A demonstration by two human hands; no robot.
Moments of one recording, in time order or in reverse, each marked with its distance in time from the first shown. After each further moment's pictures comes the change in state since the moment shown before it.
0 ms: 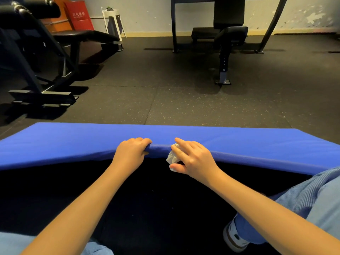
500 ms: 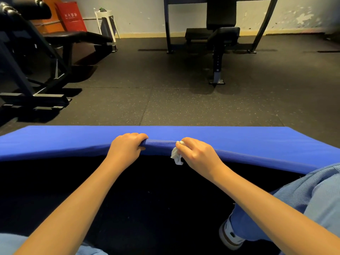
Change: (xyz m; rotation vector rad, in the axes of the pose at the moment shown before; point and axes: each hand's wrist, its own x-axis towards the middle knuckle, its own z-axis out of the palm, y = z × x) left_hand 0.015 0.008 -0.015 0.020 0.010 0.000; right_hand -0.004 0.017 -0.020 -0.054 -0.076 0.063
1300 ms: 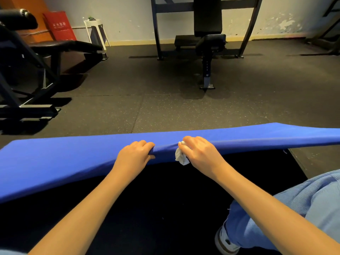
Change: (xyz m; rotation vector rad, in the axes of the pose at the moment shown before) left_hand 0.010 0.036 0.017 0.024 0.090 0.223; right_hand 0.002 0.041 -0.019 -0.080 -0.036 -0.108
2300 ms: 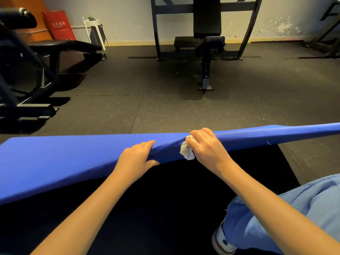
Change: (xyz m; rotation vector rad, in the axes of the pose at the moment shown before) left_hand 0.000 0.017 -0.012 -0.113 -0.218 -0.212; right_hand 0.001 0.019 -0.013 -0.033 0.048 0.039
